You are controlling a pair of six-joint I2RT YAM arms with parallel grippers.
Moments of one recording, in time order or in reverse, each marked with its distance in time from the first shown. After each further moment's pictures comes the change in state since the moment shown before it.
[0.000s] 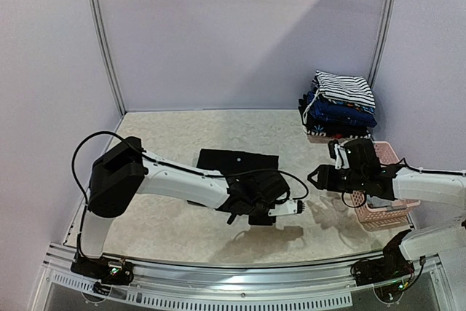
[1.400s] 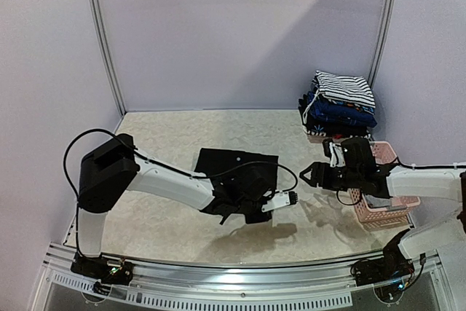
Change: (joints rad) left arm 0.047 -0.079 -0.199 0.289 0.069 -0.090; right arm -0.001 0.074 0.007 0.114 -0.080 0.030
